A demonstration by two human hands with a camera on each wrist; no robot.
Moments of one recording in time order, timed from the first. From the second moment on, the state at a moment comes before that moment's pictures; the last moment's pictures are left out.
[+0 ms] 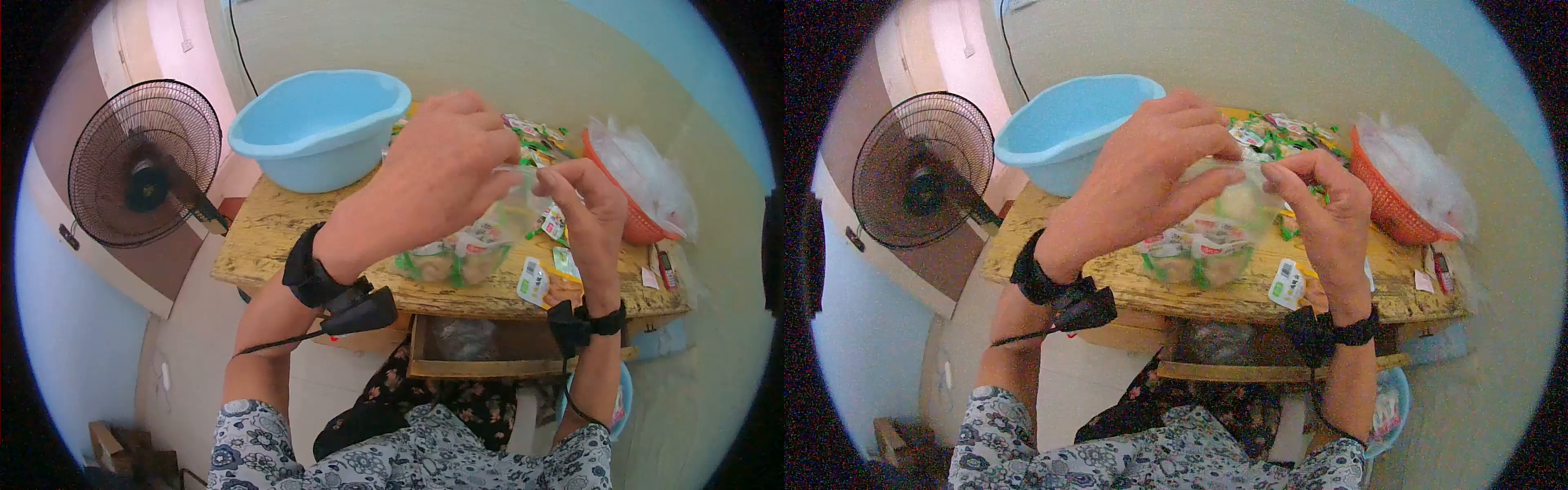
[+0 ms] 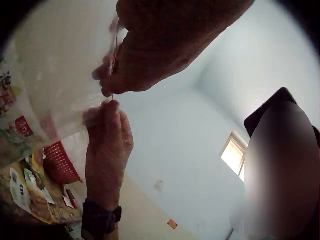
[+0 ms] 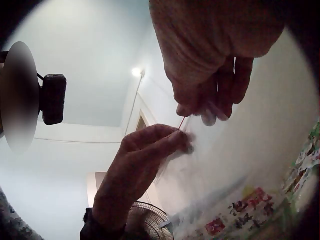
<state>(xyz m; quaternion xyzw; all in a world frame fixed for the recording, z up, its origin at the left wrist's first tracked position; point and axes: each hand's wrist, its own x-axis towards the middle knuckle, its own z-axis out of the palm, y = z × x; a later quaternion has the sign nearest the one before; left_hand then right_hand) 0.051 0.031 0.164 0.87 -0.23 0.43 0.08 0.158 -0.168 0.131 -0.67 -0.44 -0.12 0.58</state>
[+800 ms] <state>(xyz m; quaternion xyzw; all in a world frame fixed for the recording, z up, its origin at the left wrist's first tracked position) 0.002 0.100 0.139 0.86 -0.09 0.38 0.32 0.170 -0.183 0.114 -0.66 -0.40 -0.07 0.63</state>
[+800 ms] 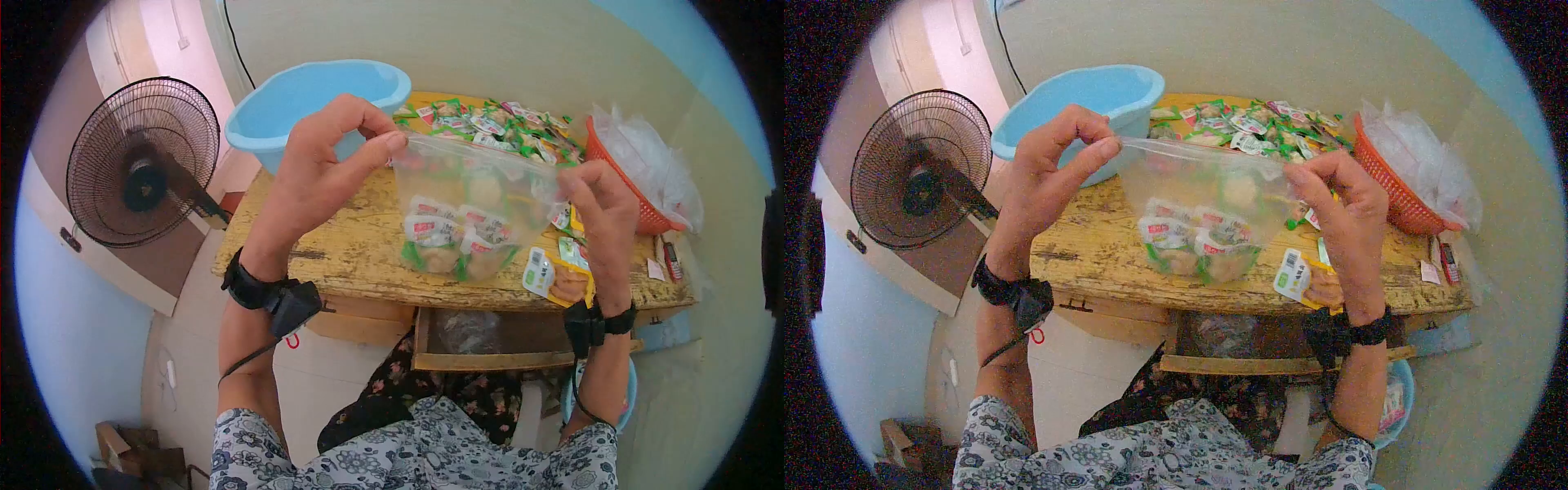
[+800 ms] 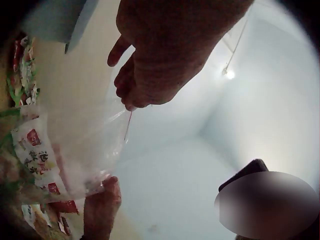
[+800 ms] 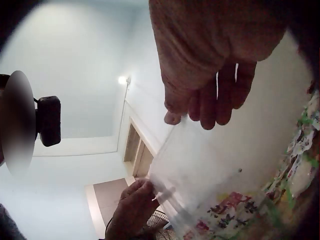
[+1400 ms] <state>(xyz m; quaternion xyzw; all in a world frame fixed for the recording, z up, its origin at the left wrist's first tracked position) 0.005 0.086 0.091 0.75 -0.15 0.35 0.54 0.157 -0.189 0.113 -0.64 -0.40 -0.11 0.64</state>
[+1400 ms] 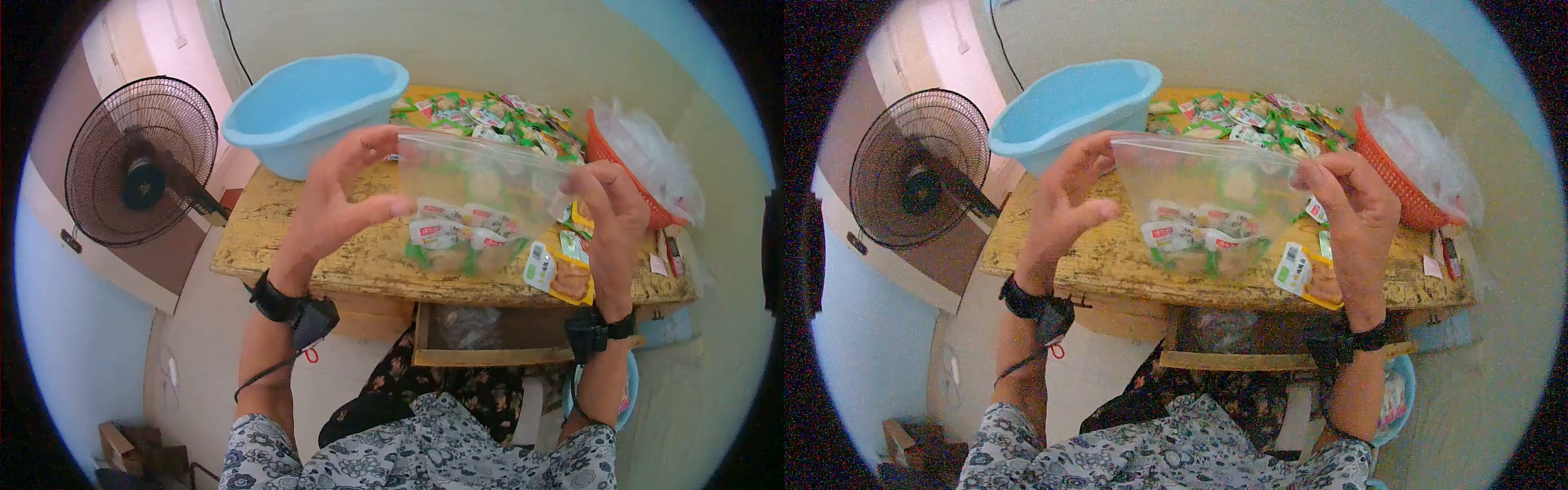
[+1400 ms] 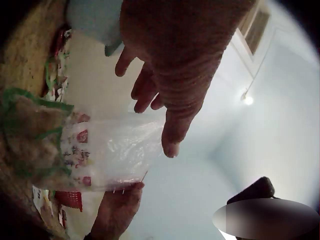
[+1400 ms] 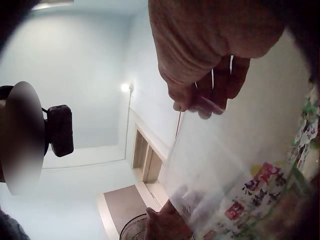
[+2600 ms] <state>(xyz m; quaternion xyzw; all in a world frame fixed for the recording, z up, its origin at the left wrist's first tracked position) 0.019 0.050 0.021 0.67 0.03 0.32 0.66 0.165 -0.176 0.049 -0.67 -0.39 0.03 0.63</state>
